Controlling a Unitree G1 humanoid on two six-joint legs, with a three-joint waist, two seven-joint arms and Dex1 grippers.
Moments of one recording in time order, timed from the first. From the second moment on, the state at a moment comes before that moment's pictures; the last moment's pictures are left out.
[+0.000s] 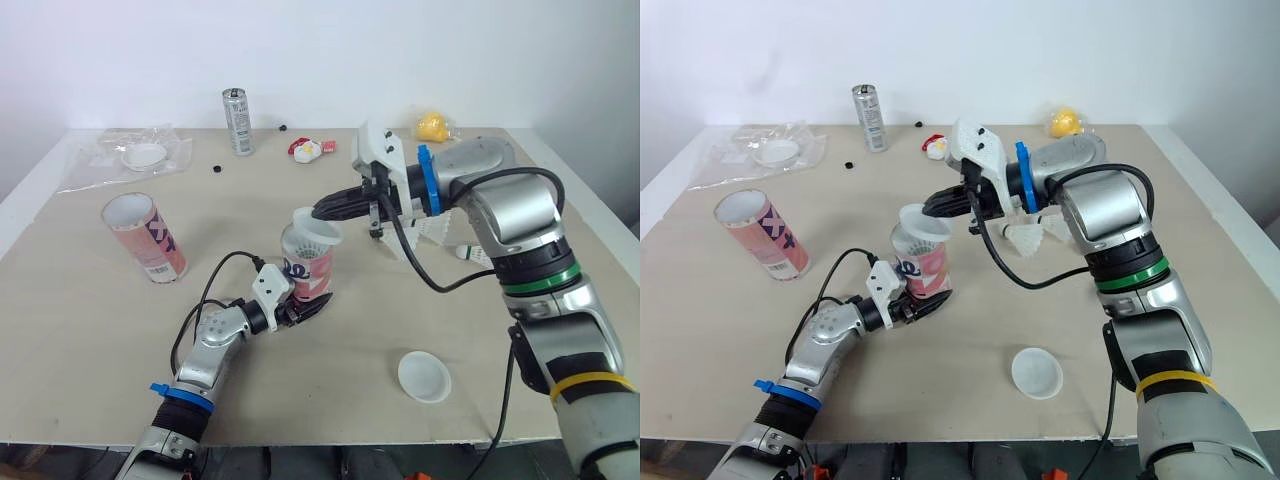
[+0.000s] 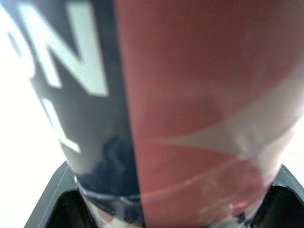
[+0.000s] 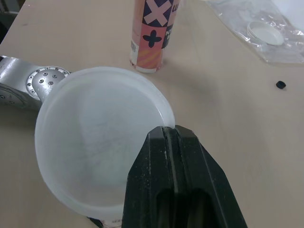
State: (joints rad) left arm -0.32 0.16 -0.18 0.26 -0.14 -0.10 -0.75; right arm -1.09 -0.57 0.30 0.13 0.26 0.59 1.25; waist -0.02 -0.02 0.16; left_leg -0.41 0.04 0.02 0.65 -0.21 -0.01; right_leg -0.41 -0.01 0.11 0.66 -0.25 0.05
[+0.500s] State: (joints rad) left arm -0.32 0.16 -0.18 0.25 -0.14 -0.10 -0.75; right arm -1.09 -0.53 0.30 0.10 0.26 0.58 1.24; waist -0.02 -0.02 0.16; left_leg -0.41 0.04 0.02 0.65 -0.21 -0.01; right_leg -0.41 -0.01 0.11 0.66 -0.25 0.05
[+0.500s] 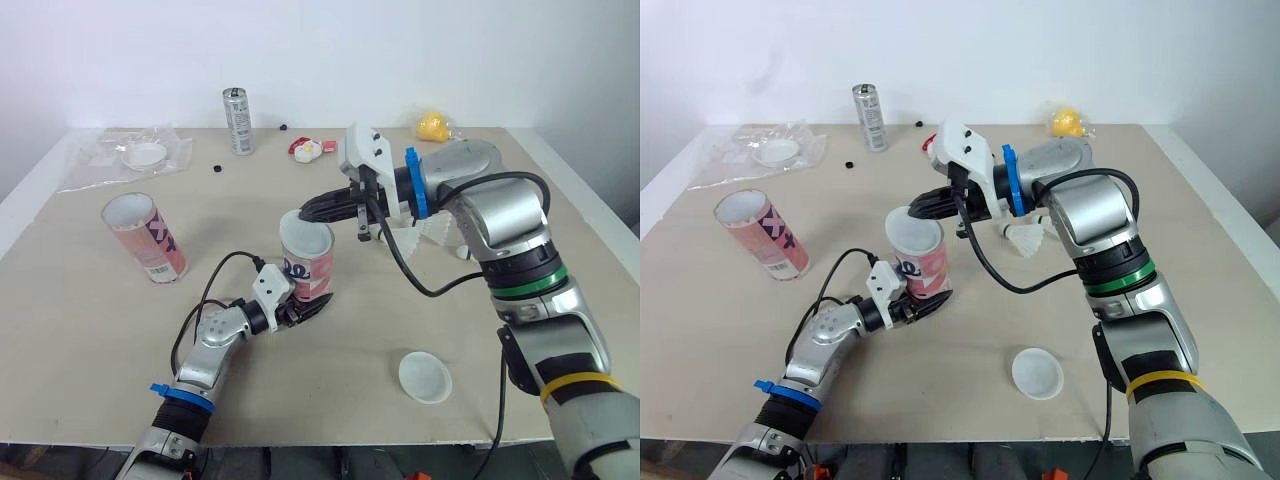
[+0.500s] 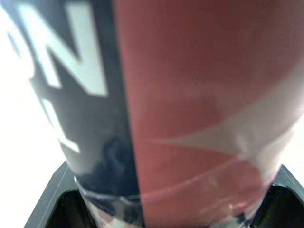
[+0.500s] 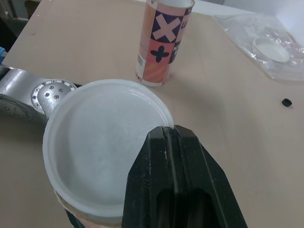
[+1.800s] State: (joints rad) left arm -0.32 0.15 -0.19 0.24 -0.14 -0.10 -0.75; right arm -1.09 -0.57 0.32 0.09 0.21 0.51 1.28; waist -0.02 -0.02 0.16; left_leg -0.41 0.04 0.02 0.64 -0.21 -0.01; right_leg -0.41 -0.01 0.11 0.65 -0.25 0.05
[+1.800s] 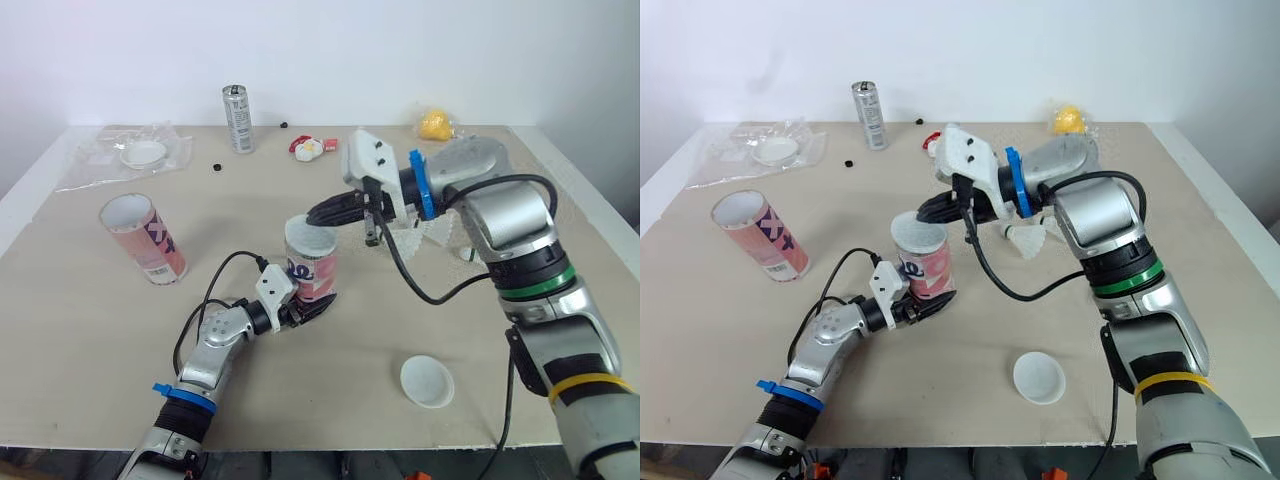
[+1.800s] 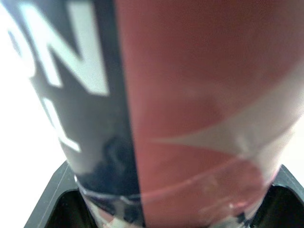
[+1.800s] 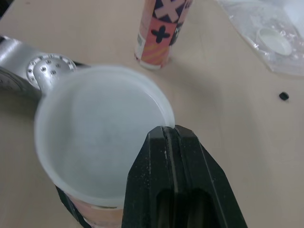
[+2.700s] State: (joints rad) left arm -0.32 0.15 -0.19 0.25 -0.14 -0.10 -0.76; right arm -1.04 -0.57 0.38 0.15 -0.08 -0.21 1.21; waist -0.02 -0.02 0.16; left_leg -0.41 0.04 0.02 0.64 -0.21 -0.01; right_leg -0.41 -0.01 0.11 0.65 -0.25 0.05
